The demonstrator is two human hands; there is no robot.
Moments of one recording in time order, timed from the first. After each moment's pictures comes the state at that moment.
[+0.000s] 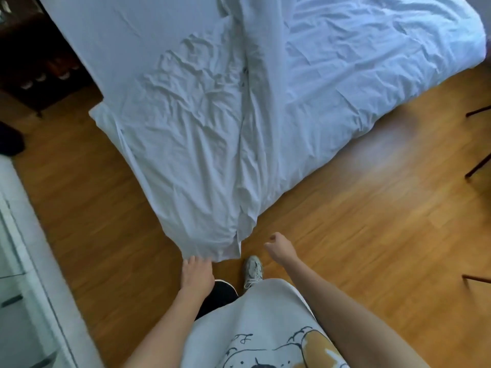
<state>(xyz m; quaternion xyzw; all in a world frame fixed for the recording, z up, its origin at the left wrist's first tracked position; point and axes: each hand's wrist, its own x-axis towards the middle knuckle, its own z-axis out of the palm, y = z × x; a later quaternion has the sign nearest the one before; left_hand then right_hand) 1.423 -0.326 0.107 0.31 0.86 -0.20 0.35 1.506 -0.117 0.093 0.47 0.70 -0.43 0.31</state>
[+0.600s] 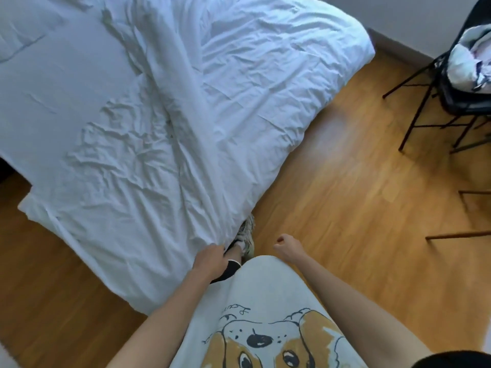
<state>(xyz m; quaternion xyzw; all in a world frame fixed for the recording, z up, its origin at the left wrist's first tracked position) 1.378 -0.094 0.138 0.41 0.82 -0.08 0.40 1.552 0.061 0.127 0.53 0.67 -0.44 0.26</state>
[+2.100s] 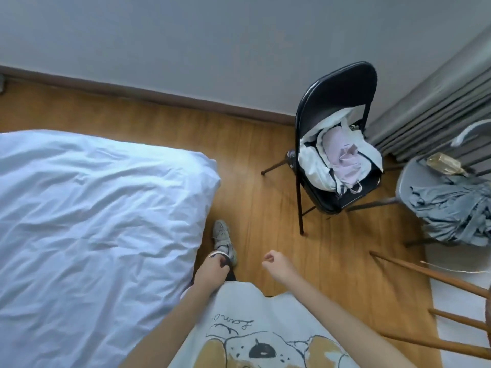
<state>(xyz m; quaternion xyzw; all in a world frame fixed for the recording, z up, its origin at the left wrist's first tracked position) 1.484 1.003 0.099 0.47 0.73 -0.05 0.50 1.683 1.036 0.114 0.70 0.47 -0.52 0.12</state>
